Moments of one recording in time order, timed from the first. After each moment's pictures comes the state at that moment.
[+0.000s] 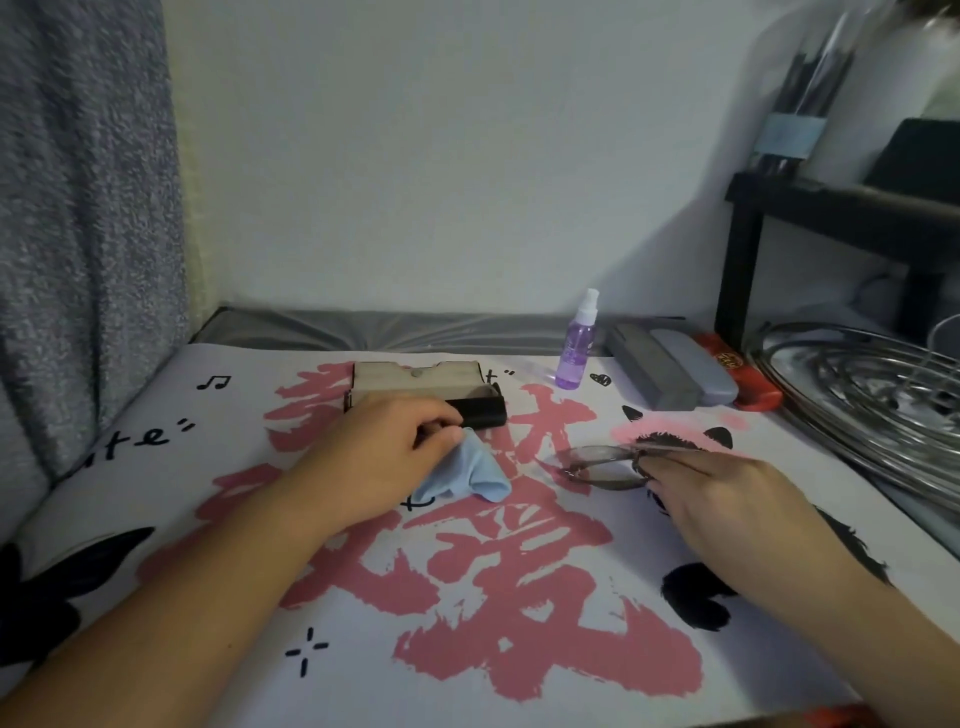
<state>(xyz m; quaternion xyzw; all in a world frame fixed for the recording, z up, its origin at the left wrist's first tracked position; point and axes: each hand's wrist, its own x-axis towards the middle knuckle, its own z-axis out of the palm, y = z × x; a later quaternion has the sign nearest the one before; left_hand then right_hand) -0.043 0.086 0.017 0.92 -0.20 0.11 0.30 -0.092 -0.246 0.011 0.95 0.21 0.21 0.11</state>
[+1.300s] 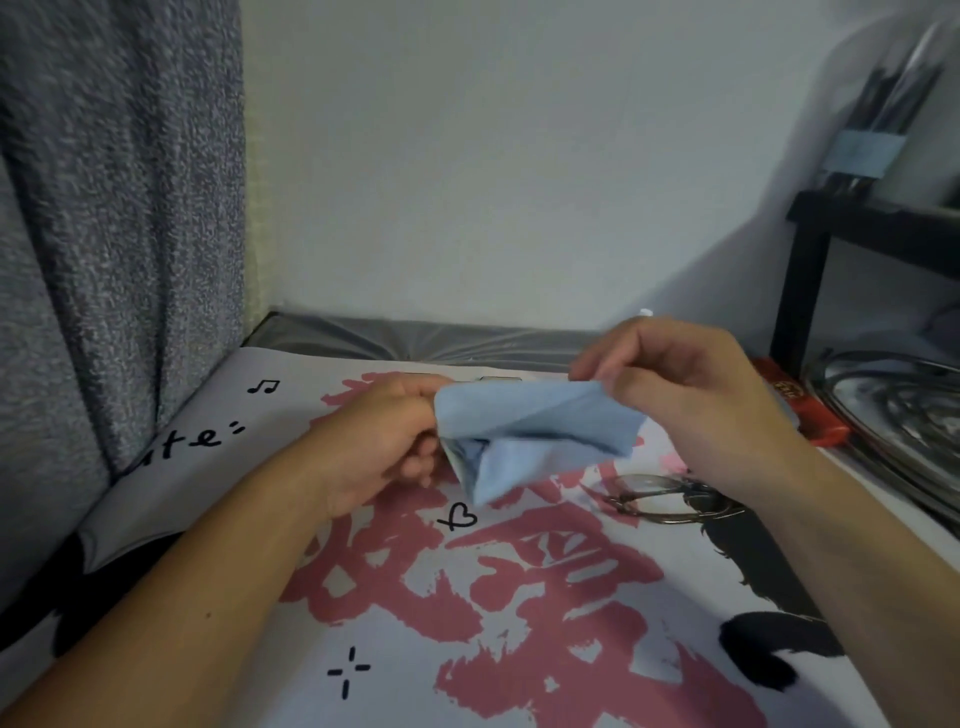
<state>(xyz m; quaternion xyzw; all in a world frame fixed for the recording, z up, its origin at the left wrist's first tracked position) -0.041 0.109 0.043 0.73 -0.08 -0.11 0.67 -0.057 -0.137 0.102 0.81 0.26 0.11 -0.52</state>
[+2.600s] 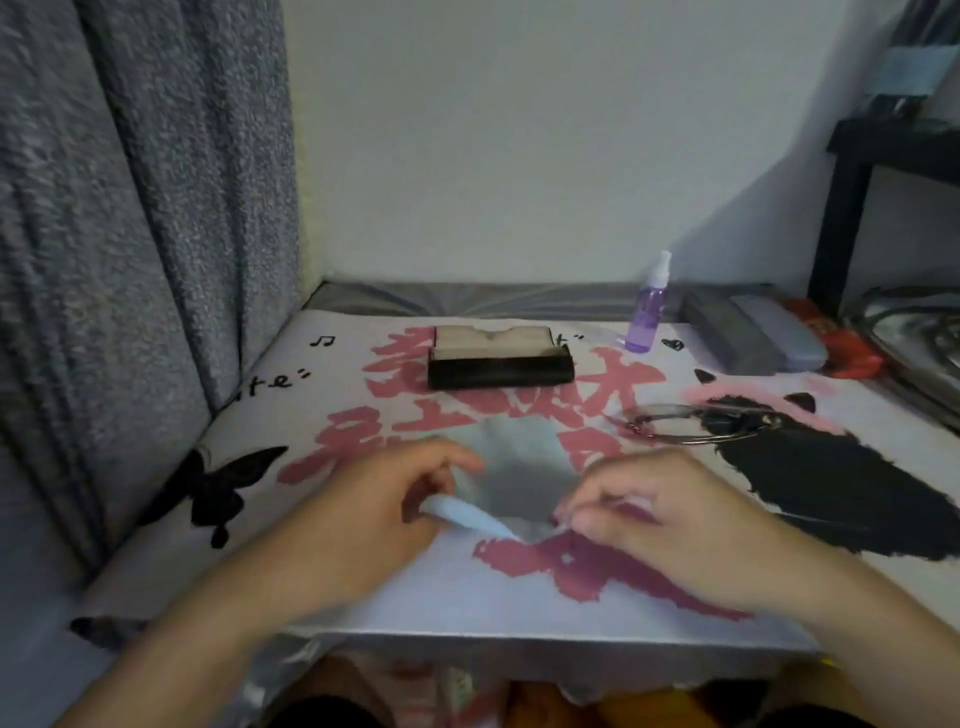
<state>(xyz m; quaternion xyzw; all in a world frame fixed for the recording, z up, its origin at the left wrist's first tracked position) -0.166 0.132 0.012 0.89 -0.19 0.00 0.42 -0.143 -0.149 0.036 0.87 0.32 -0.09 -0.36</state>
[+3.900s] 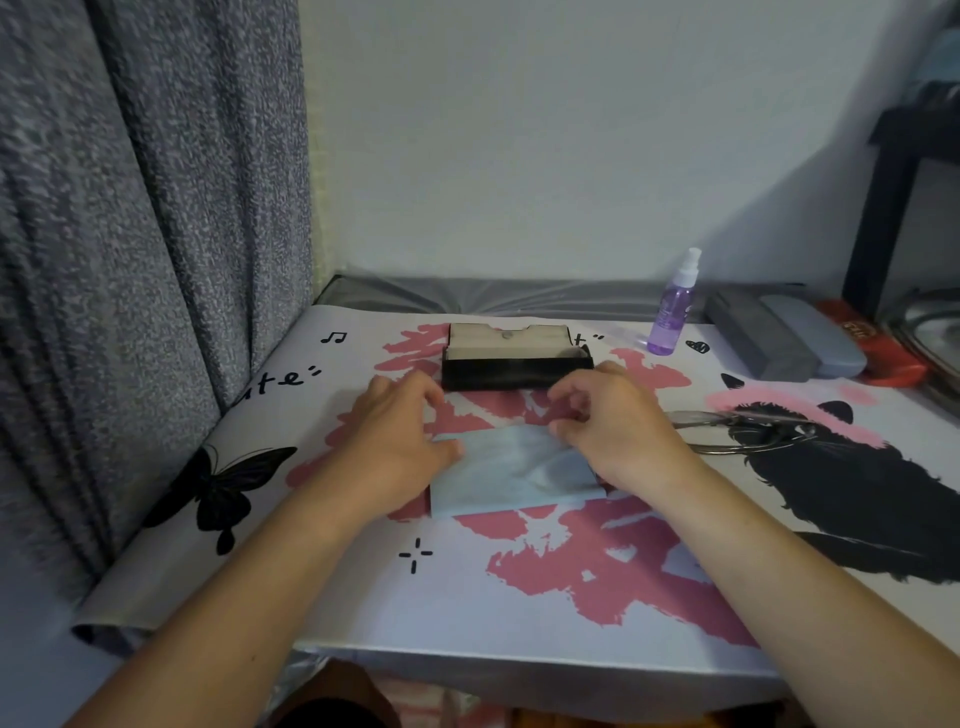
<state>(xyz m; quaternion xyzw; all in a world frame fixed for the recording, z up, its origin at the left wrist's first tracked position) -0.106 0.125 0.012 0.94 0.05 0.05 0.32 -0.046 -0.095 0.002 0.93 0.13 0.07 -0.33</state>
